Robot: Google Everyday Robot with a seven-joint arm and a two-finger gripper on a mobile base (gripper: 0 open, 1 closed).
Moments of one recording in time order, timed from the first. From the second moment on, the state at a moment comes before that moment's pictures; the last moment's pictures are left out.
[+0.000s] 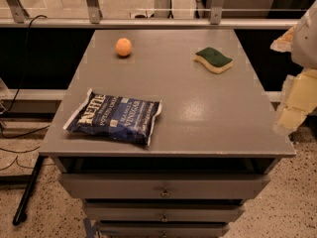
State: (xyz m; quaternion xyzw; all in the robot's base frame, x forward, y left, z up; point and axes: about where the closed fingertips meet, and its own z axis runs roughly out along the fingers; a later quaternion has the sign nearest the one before) arm 0.438 -0.217 0.976 -0.60 0.78 -0.03 0.16
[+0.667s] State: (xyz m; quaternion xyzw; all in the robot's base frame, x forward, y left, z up) arm 0.457 -0.208 0.974 -0.61 0.77 -0.02 0.18
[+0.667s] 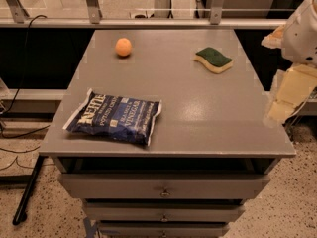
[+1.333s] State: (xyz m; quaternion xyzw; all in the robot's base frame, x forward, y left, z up) arm 0.558 -0.152 0.962 -0.60 0.75 0.02 0.28
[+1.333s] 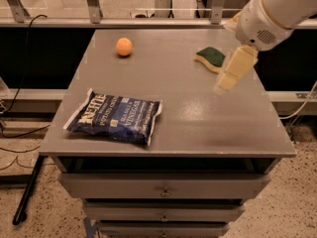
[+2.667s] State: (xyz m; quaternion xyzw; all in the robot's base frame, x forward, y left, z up) arm 0.626 -0.093 0.951 -0.56 0.74 0.07 0.36
